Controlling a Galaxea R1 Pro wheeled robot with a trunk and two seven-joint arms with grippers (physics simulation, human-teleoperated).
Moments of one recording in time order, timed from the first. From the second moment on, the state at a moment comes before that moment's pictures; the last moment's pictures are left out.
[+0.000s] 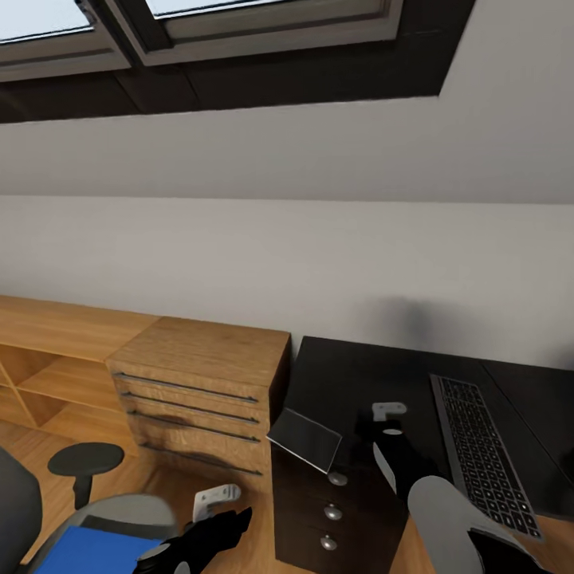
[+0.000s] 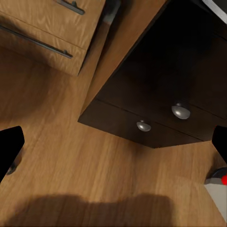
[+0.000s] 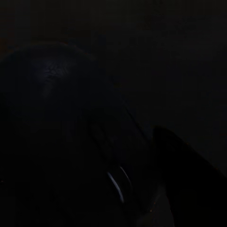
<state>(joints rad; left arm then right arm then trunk) 0.01 -0.16 -0.05 -1.42 0.23 0.63 0.06 -0.76 0.09 -0.32 -0.36 0.39 0.15 -0.12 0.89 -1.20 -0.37</state>
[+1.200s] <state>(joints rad) 0.01 -0.16 -0.05 -1.42 0.23 0.63 0.05 -0.76 0.05 -0.32 -0.34 0.39 0.15 -0.19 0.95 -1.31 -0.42</state>
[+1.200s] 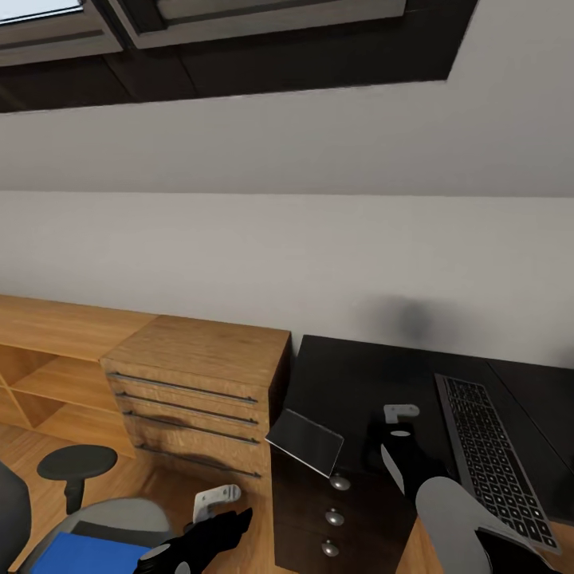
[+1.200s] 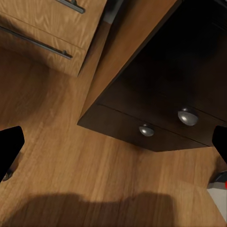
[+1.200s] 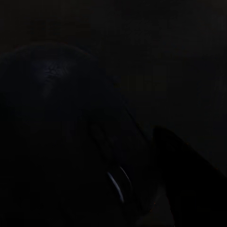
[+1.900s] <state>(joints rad) 0.01 -0.16 -0.06 -1.42 0.23 0.63 0.06 -0.76 0.05 -0.32 -0.35 0.38 0.14 -0.19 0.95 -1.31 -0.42</state>
